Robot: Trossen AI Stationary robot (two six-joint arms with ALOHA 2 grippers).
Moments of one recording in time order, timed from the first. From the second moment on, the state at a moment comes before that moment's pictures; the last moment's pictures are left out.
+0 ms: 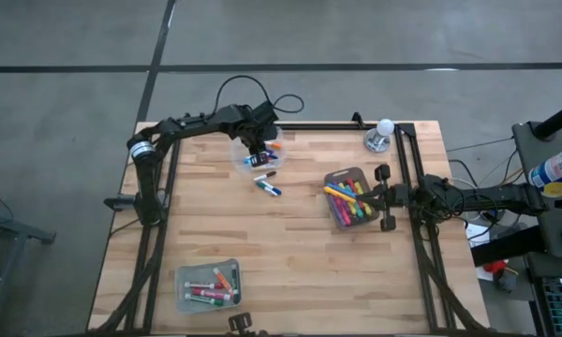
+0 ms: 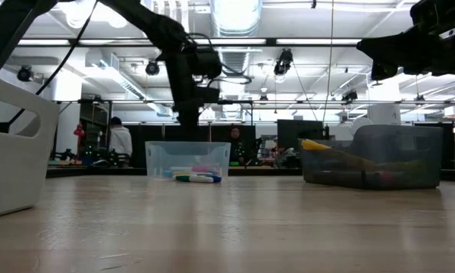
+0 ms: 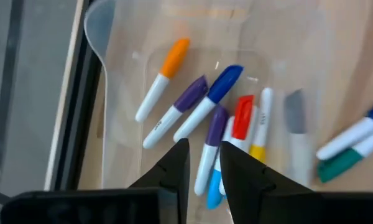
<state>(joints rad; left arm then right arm) 0.55 1.86 1.53 -0.85 -0.09 0.32 -0.04 0.33 0.01 0.44 -0.08 -0.11</state>
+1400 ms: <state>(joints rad) 0.19 1.86 1.41 -0.86 0.00 0.36 -0.04 0.33 0.01 0.44 -0.08 -0.11</state>
